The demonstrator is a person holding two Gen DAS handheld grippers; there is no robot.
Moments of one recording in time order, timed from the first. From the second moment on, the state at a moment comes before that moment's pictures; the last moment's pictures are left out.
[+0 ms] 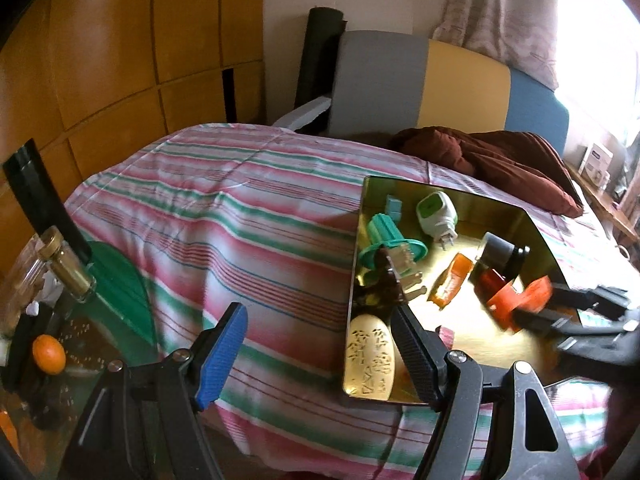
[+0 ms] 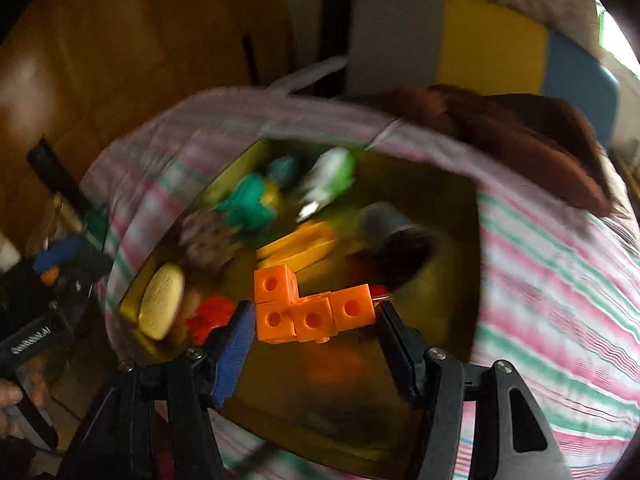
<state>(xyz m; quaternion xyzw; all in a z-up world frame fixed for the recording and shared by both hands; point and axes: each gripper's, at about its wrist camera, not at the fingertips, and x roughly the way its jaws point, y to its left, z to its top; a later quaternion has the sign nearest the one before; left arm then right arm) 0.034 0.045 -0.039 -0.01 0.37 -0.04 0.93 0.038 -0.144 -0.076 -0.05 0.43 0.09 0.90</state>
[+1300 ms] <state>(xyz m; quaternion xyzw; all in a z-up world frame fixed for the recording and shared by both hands) 0.028 0.053 -0.048 0.00 0.38 -0.02 0.92 0.025 -0.126 -0.109 0.00 0.43 0.06 0.90</state>
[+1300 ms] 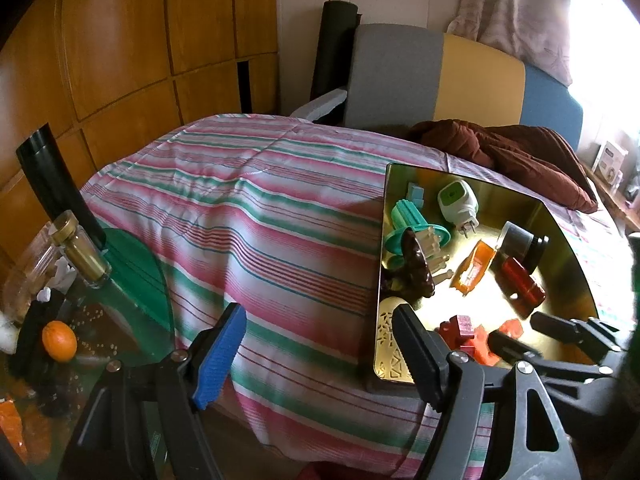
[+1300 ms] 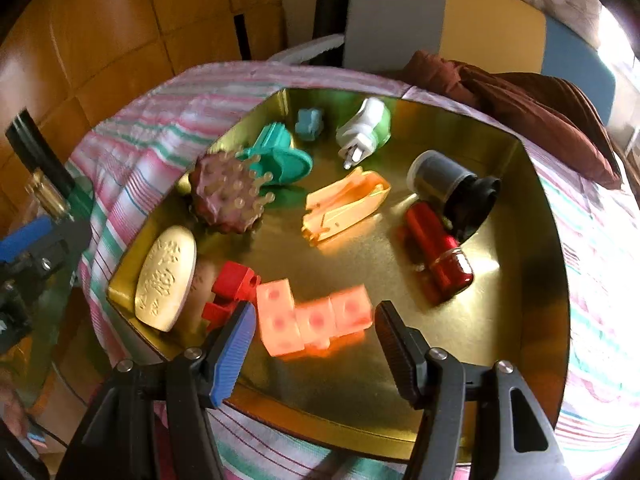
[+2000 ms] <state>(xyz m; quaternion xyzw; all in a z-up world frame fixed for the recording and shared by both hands) 0.003 -0.003 -0.010 0.02 0.32 -0.05 0.95 -0.023 -0.182 -0.054 0.05 0.31 -0.08 0.95</state>
